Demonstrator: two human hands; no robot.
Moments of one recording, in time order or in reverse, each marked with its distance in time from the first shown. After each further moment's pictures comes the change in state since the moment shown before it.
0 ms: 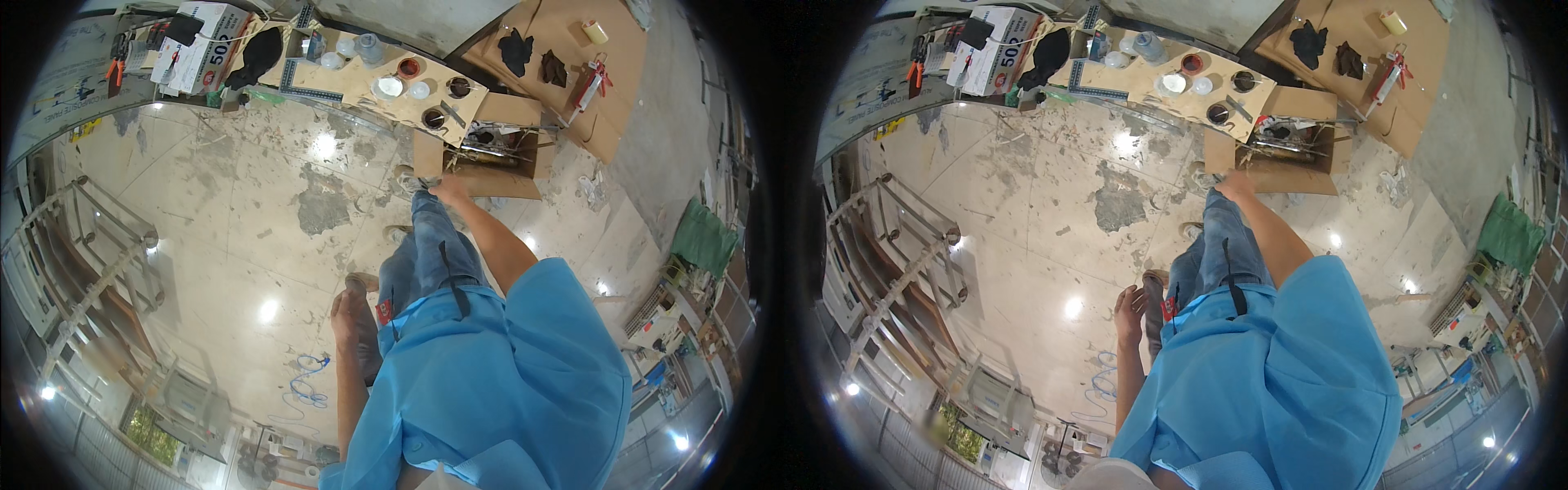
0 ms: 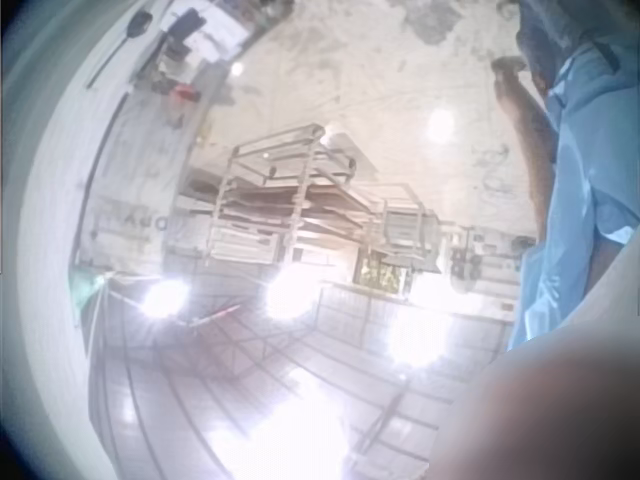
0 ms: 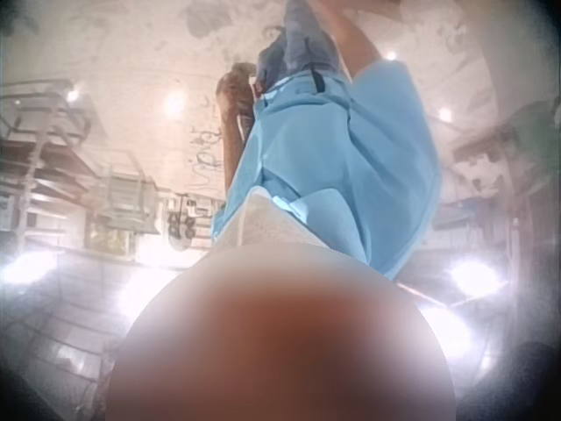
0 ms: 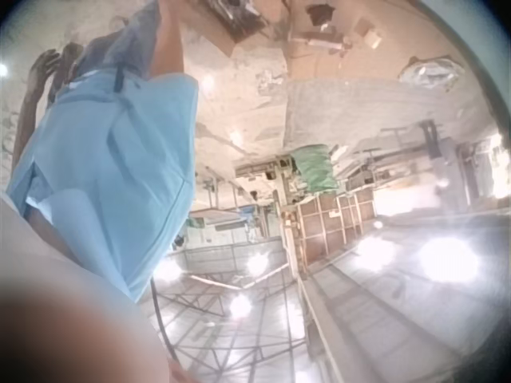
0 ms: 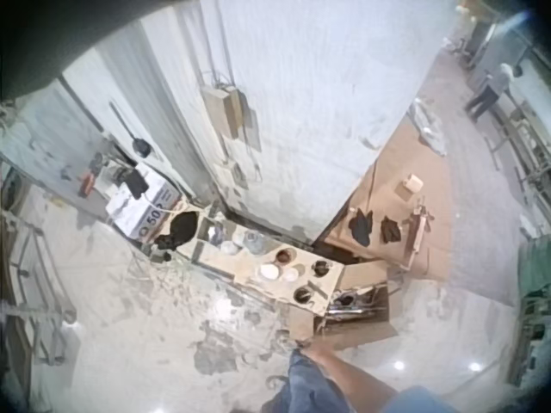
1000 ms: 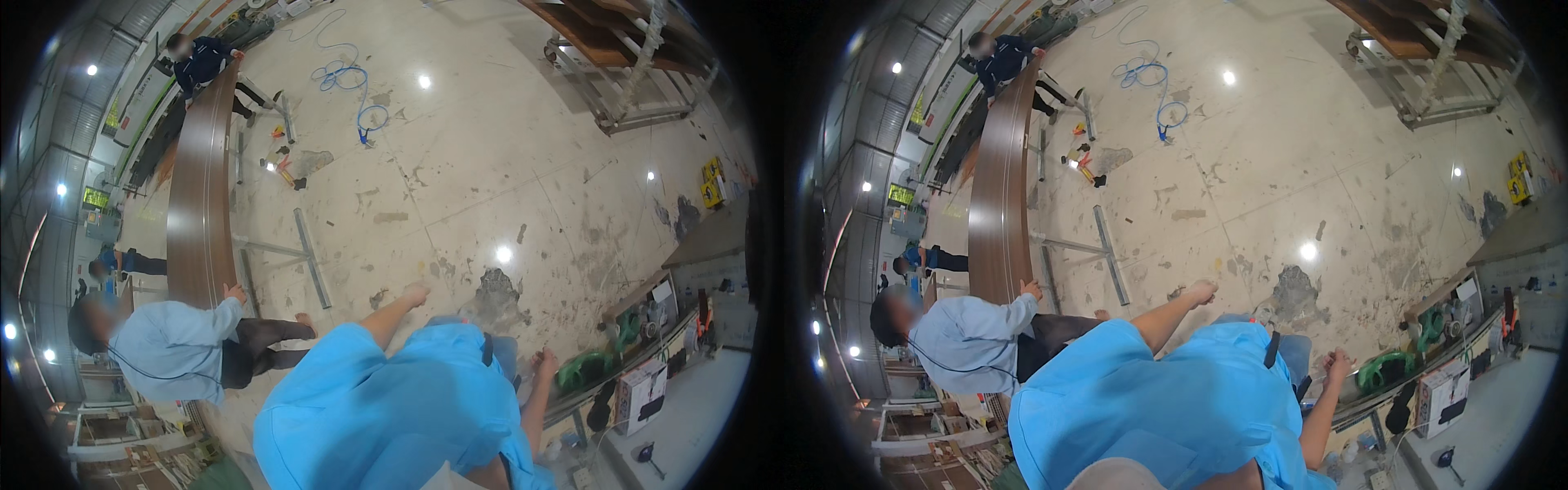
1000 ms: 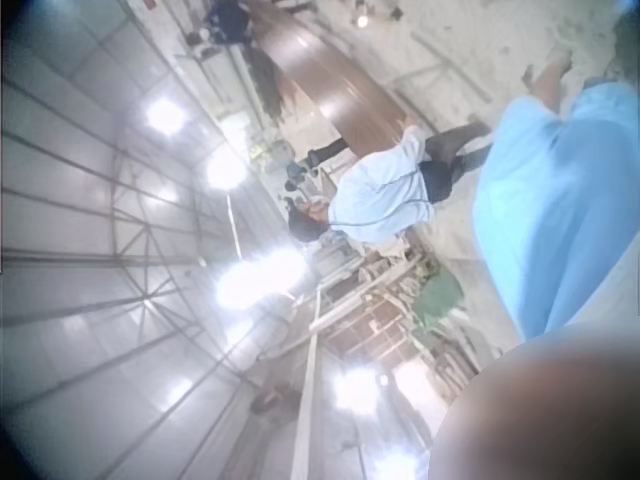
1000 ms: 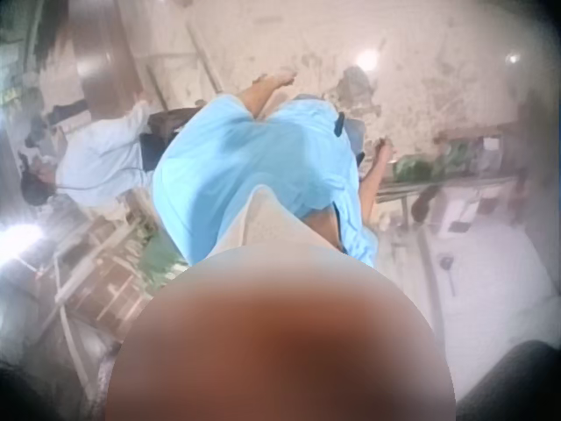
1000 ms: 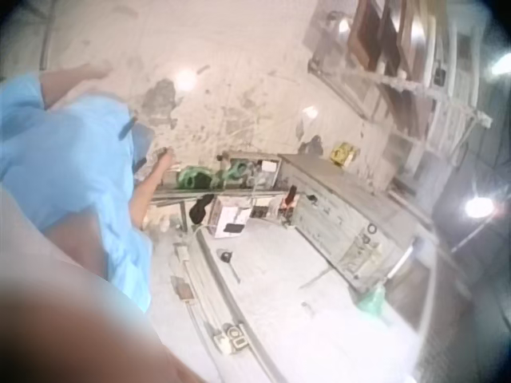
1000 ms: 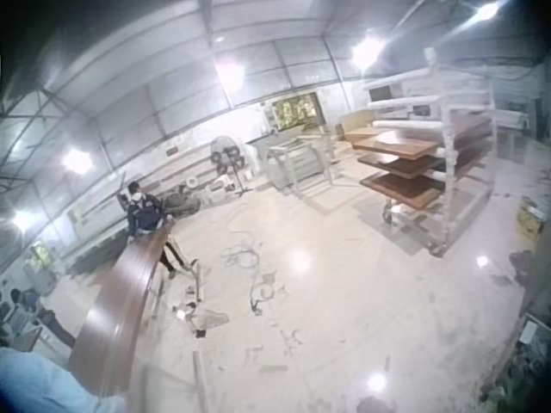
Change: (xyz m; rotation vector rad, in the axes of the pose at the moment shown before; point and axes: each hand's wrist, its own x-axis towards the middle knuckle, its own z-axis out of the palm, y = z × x) left_hand 0.077 -0.257 -0.161 -0.793 0.606 -0.054; right_hand -0.067 -0.432 0.161 -0.106 -0.495 -0.518
